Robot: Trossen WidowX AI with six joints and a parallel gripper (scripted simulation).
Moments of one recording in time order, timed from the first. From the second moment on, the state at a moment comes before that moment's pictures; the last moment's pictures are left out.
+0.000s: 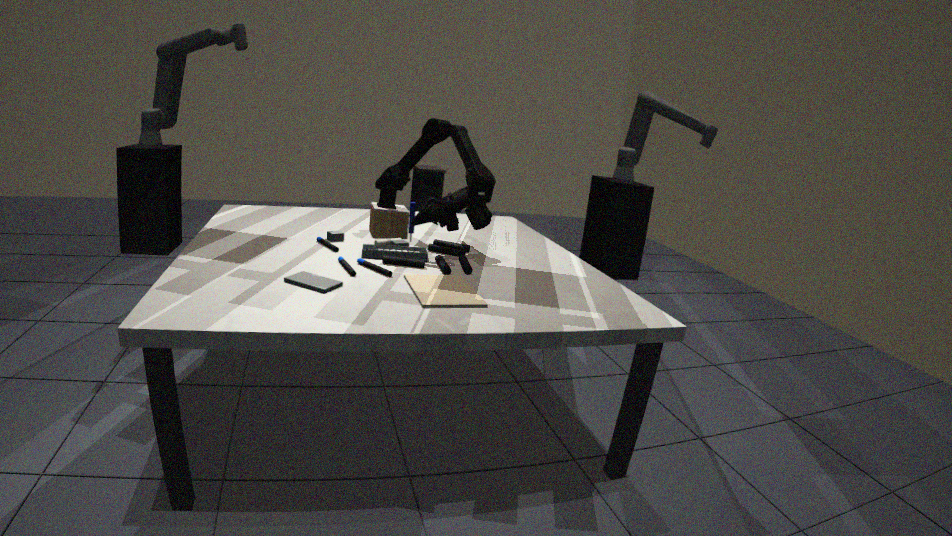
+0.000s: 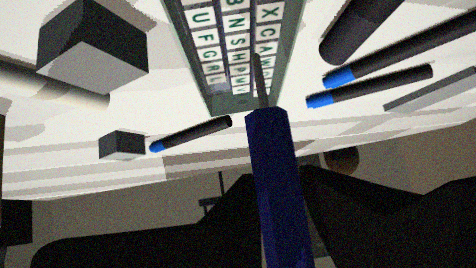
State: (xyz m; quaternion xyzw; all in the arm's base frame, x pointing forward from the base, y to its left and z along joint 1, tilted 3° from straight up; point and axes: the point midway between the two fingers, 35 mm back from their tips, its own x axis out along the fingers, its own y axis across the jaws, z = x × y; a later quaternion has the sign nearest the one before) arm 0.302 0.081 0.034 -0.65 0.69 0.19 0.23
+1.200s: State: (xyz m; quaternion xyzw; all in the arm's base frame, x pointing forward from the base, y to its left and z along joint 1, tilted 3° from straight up) arm 0.301 0.081 0.005 -0.65 0.70 0.20 0.22
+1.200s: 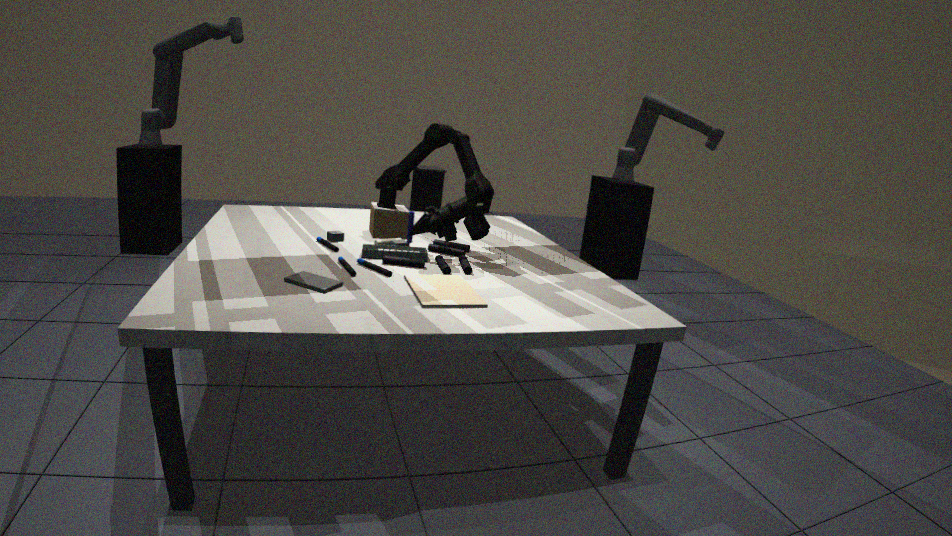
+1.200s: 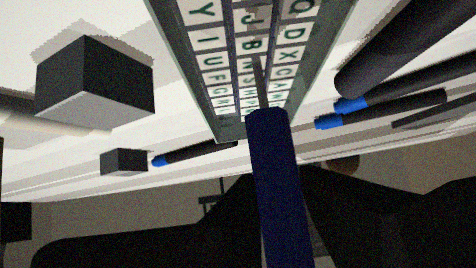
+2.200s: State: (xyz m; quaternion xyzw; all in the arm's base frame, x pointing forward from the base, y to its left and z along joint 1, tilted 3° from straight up) arm 0.301 0.082 -0.003 -0.65 0.70 0.20 0.22
